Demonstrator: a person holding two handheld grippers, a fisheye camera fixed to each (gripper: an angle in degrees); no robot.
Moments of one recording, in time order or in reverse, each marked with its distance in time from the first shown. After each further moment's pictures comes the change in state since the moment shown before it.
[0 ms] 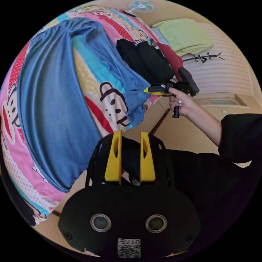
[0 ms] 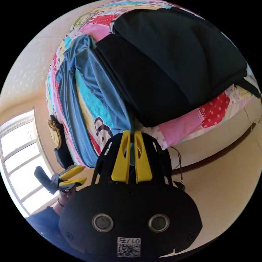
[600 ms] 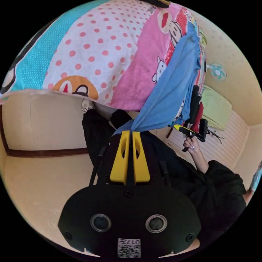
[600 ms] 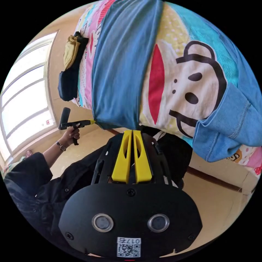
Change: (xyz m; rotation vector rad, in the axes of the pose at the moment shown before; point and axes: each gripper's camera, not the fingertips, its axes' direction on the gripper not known) left arm -0.249 0.293 -0.057 0.035 0.315 -0.967; right arm -0.133 0.076 0.169 -0.479 -0.015 -0.479
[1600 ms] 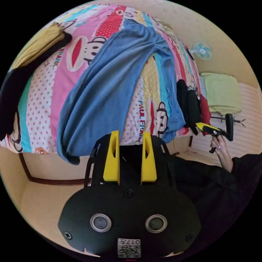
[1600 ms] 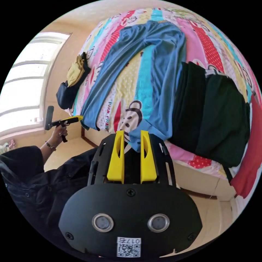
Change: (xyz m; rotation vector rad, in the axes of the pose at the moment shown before) left arm 0.248 -0.036 -0.072 0.351 -0.246 0.215; right arm 0.020 0.019 -0.203 0.215 0.257 -0.208
